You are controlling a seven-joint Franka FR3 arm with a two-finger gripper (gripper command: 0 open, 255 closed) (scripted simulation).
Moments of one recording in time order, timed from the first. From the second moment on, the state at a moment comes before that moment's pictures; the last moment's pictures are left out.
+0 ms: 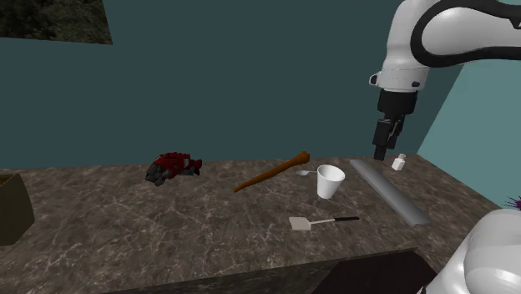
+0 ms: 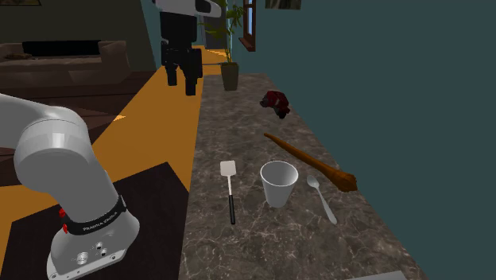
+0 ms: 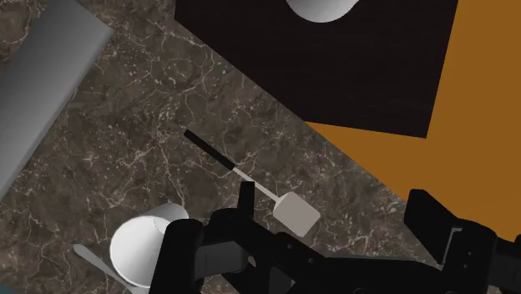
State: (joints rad) arm -0.02 -0.77 -0.07 -2.39 -0.06 1.47 -0.16
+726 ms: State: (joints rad) arm -0.05 -0.57 -0.10 -2.50 -0.15 1.82 -0.16
